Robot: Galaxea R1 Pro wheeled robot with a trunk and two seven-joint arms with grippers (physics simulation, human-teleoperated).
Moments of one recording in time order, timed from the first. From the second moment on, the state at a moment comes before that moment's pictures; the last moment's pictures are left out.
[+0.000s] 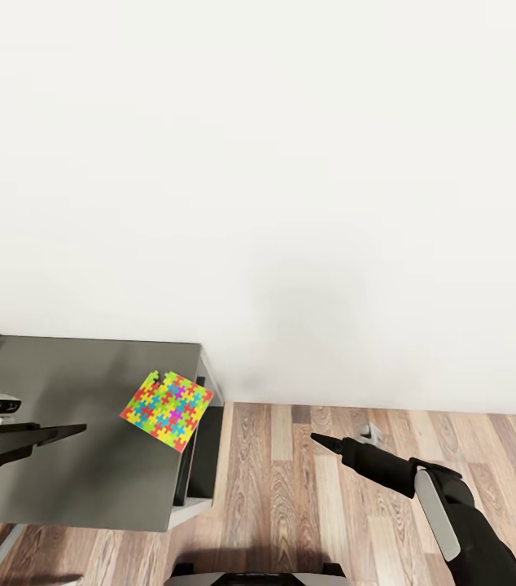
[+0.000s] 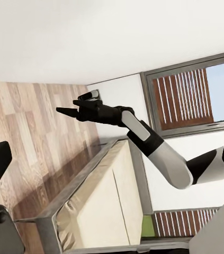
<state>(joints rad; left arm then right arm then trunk) -0.26 0.67 0.24 -1.41 0.57 1.02 -1.57 -0.35 -0.07 -0.17 -1.16 -0.38 0.78 0.78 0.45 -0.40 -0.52</state>
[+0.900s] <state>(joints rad) -0.26 0.67 0.24 -1.41 0.57 1.02 -1.57 -0.36 -0.06 -0.17 -1.14 -0.38 0.78 0.78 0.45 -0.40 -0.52</state>
